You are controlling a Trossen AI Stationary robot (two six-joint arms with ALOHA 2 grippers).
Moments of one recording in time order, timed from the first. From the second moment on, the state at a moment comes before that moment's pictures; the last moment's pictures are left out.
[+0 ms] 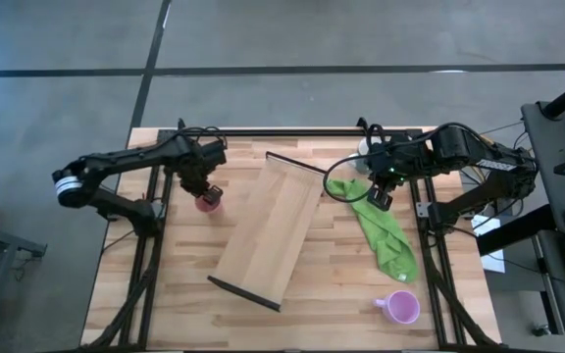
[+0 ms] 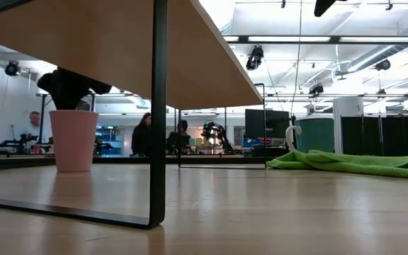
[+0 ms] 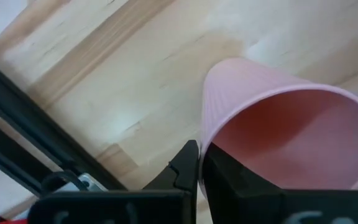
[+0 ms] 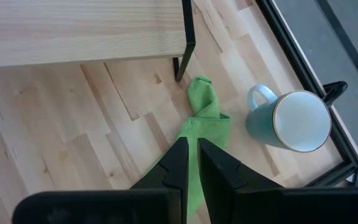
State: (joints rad) left arm 0.50 1.30 0.96 -1.24 0.03 -0.46; right arm 0.03 1.33 1.69 -1.53 0.26 0.40
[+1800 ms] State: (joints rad) left arm 0.50 1.24 1.59 -1.17 0.07 -0.30; right arm -0.37 1.36 1.39 -1.39 0.30 -0.26
